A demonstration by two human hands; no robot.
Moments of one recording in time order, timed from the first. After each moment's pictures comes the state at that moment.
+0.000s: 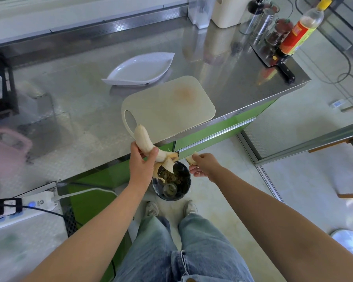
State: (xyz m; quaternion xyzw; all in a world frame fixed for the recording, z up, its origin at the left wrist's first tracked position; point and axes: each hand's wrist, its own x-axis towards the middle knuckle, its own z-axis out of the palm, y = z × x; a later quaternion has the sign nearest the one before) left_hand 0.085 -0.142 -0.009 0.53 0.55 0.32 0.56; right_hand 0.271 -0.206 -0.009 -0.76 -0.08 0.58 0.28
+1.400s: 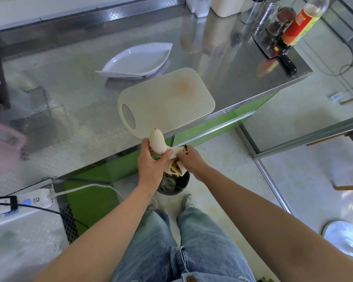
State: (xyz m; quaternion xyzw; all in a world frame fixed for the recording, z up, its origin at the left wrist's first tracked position) left_hand 0.104 -0.163 -0.002 0.57 0.52 0.34 0.54; right_hand 0.232 -0.192 -0.011 -0.79 -0.25 0.51 0.23
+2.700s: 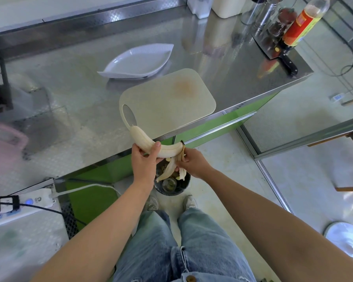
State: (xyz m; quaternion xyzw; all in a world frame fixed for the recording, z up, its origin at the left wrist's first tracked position) left_hand 0.102 -0.153 0.003 0.34 0.56 0.39 0.65; right_hand 0.245 -0.205 -0.017 -0.76 -0.40 0.47 0.21
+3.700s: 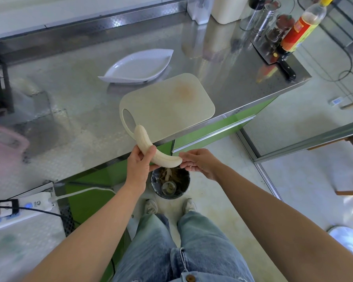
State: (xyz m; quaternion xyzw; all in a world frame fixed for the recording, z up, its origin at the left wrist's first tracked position) left_hand 0.088 -0.143 0.001 0.36 0.54 0.33 0.68; right_hand 0.274 -0.204 -0.001 -0.66 -0.15 0.65 0.35
